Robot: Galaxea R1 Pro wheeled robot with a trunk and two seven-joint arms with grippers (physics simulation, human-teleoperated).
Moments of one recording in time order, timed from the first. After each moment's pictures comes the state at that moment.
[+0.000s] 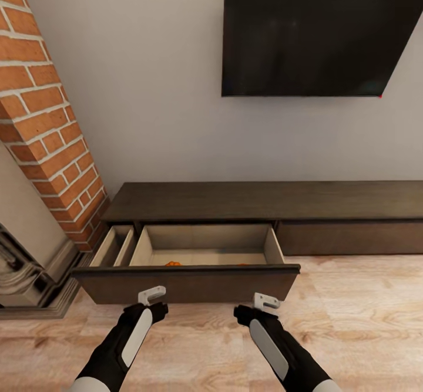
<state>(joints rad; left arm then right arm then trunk) -0.45 -0.08 -0.07 -0.90 0.44 0.58 0.45 -0.45 0.06 0.44 -0.89 -0.72 0.41 -0.56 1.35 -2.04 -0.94</state>
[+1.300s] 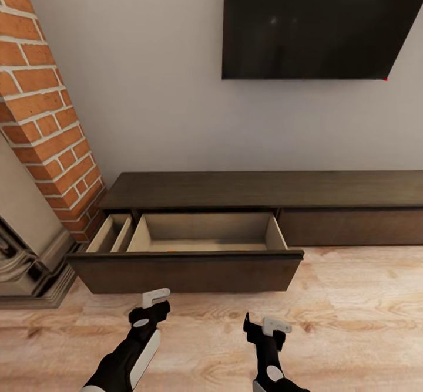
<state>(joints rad) -0.44 -0.07 -0.22 -0.76 0.32 0.19 0.45 -0.45 0.05 0.75 -0.46 -0.68 -0.46 -0.50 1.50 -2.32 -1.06</state>
